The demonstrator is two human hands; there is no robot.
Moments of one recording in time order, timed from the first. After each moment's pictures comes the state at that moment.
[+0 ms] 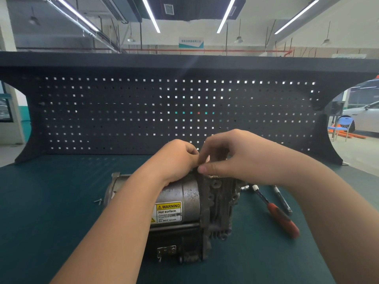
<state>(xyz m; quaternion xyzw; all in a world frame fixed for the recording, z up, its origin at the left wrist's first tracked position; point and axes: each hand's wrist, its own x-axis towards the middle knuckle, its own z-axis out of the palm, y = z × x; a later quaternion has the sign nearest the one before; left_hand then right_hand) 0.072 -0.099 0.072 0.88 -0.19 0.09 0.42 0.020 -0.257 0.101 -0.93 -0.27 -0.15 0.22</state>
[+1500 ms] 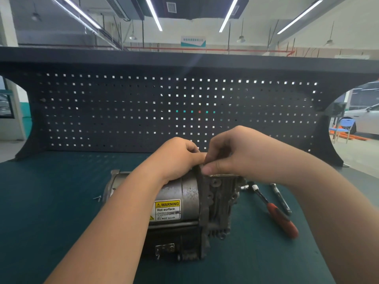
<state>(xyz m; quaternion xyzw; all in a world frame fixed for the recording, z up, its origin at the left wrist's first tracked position) 0.076 -0.098 0.069 0.88 -0.19 0.10 0.42 0.022 -0.258 0.103 -0.93 -0.25 -0.13 0.25</state>
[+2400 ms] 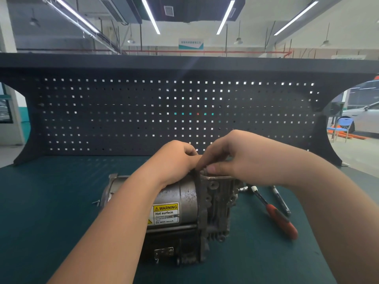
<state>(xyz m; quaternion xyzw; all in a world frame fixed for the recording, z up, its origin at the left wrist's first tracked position) 0.077 -0.098 0.068 0.88 -0.20 0.11 0.41 0.015 -0.261 0.107 -0.93 -0.27 -0.10 0.21</state>
